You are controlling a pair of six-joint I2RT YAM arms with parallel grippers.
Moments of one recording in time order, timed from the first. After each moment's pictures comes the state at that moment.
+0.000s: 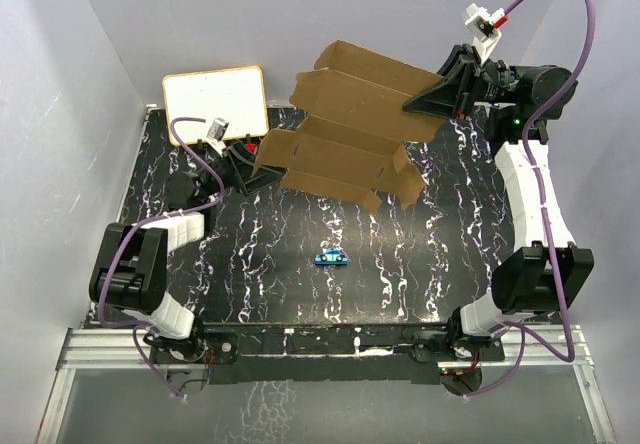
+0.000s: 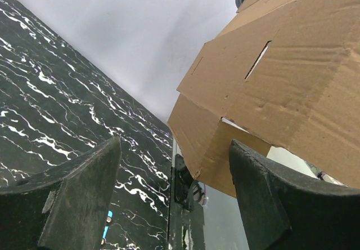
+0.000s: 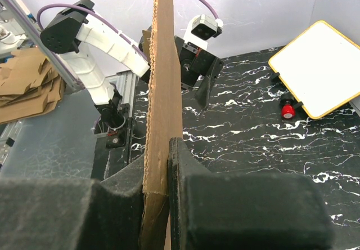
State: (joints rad) left arm -0.16 1.56 0.67 1.48 1.06 -1.33; right arm -0.07 1.51 1.59 0.83 -1.55 1.08
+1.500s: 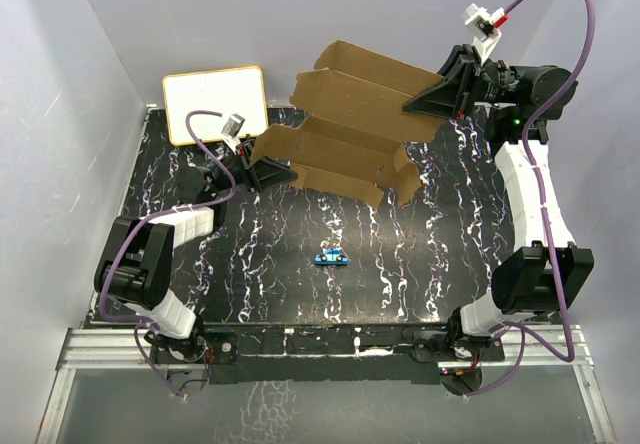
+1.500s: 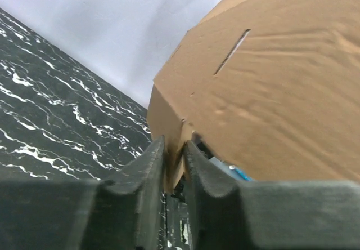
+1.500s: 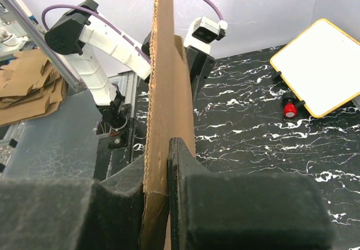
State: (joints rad) left arm -0.24 1.60 0.74 1.49 1.09 -1.31; right arm -0.07 1.51 1.59 0.84 -1.55 1.10
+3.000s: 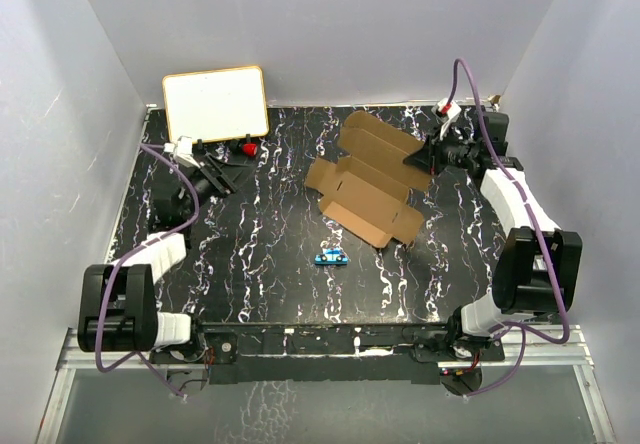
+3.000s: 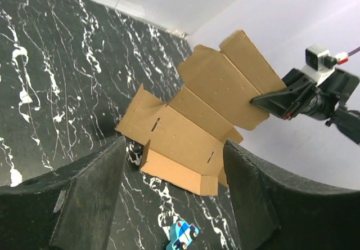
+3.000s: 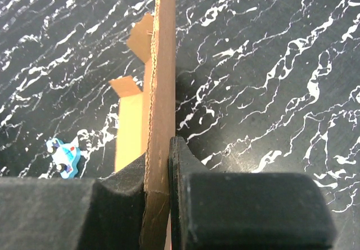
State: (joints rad) left arm 0.02 1.33 0.50 0.88 0.69 -0.90; right arm -0.11 1.51 1.14 -0.20 -0.98 -0.24
